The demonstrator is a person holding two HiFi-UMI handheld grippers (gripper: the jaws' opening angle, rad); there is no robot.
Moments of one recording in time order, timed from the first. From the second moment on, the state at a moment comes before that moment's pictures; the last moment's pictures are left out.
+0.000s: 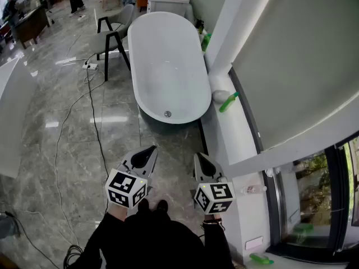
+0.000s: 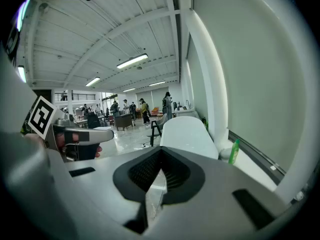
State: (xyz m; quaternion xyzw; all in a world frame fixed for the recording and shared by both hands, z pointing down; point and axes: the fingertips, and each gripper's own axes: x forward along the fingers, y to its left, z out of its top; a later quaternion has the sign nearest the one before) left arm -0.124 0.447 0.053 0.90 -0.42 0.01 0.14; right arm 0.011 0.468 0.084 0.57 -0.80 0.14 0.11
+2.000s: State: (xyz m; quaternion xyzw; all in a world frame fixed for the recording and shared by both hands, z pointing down) left arm -0.084 0.223 0.053 0.90 -0.42 0.03 0.12; right arm 0.089 0.284 0.096 0.60 -0.78 0.17 0.08
